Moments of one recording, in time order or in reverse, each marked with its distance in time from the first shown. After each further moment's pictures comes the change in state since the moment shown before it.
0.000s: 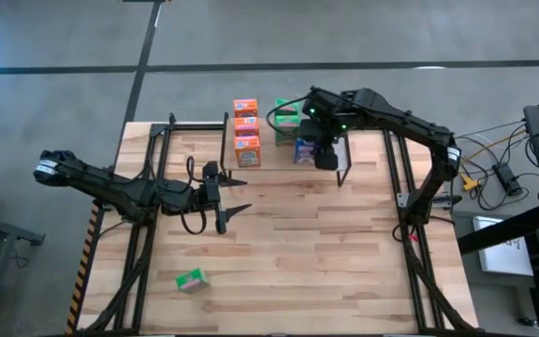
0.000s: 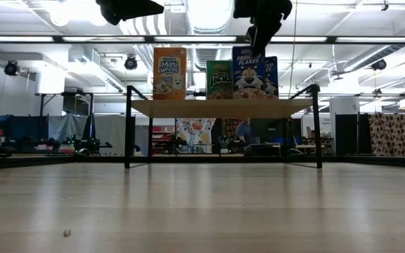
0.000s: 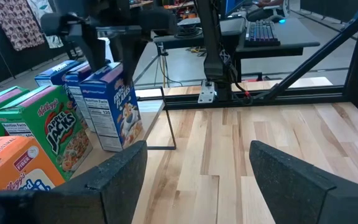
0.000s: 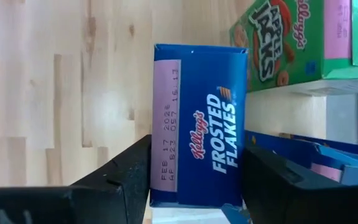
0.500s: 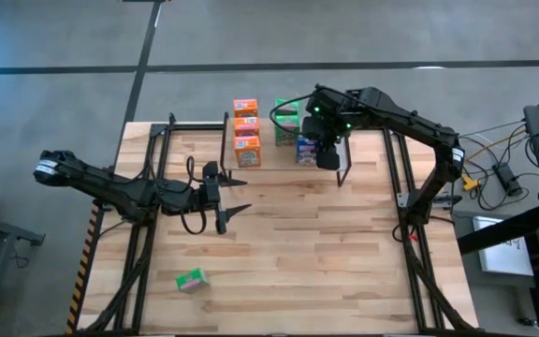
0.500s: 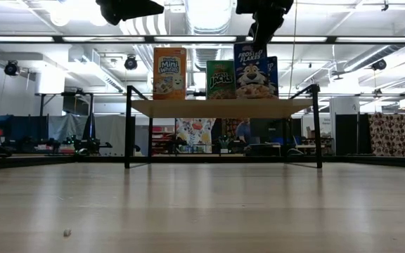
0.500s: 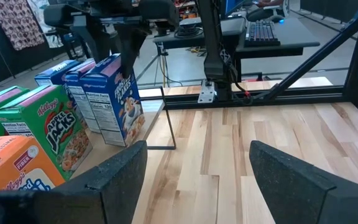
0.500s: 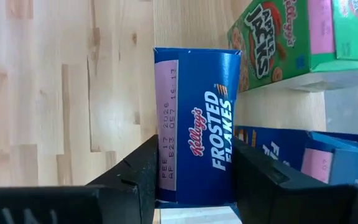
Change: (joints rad) left arm 0.000 0.000 0.000 0.000 0.000 -0.002; right arm 0.002 -0.028 0.000 -0.001 -0.016 0.048
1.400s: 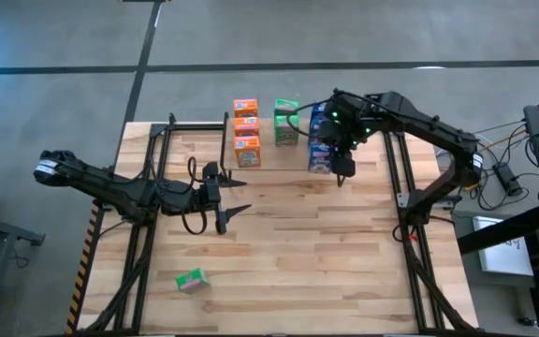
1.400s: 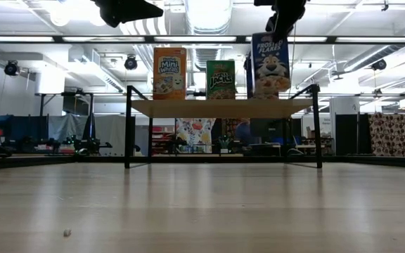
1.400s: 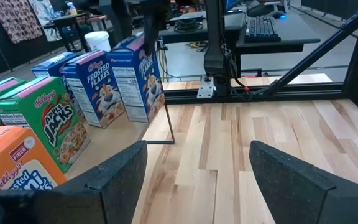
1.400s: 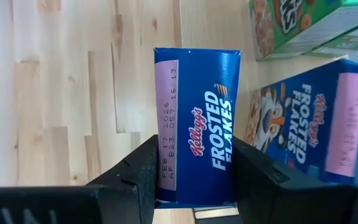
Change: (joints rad) left arm 0.000 0.000 0.000 -0.023 0.001 -0.025; right arm 0.009 -0.152 -0.131 -0.024 -0.043 0.059
